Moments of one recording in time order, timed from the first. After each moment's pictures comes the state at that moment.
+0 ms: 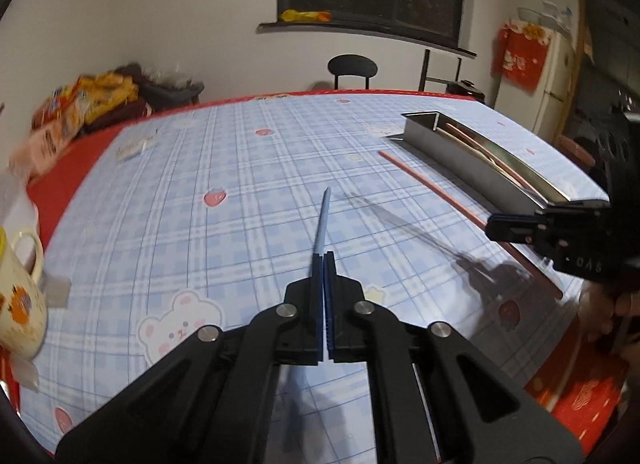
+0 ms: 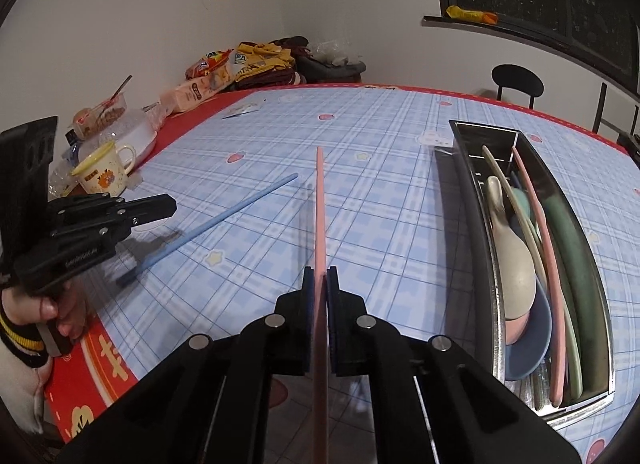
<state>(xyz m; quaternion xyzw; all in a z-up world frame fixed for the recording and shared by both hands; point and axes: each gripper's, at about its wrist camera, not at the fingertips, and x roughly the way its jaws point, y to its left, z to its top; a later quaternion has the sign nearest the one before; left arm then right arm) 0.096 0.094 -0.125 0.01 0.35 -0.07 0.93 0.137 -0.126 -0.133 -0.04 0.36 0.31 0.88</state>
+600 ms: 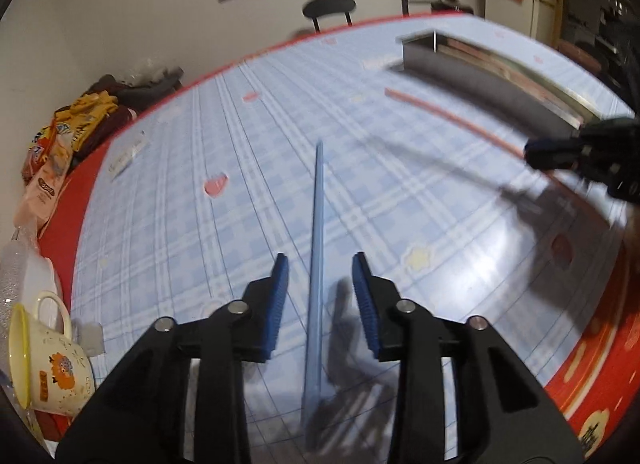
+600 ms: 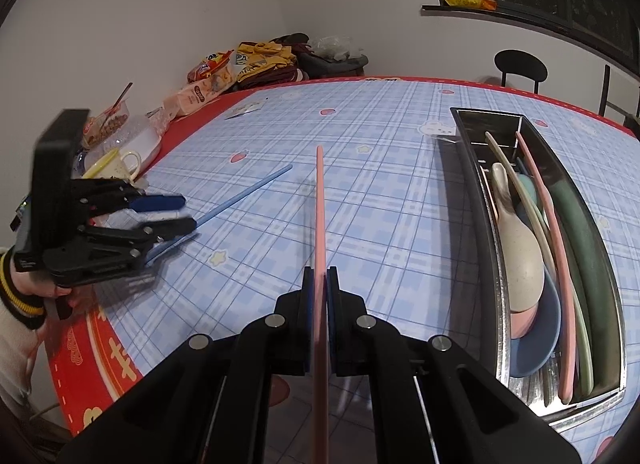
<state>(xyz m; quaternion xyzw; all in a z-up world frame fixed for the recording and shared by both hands) 0.123 0.085 -0.140 0.16 0.43 -0.08 0.88 0.142 -0.132 -0.136 -0.01 0.38 0.32 0.87</state>
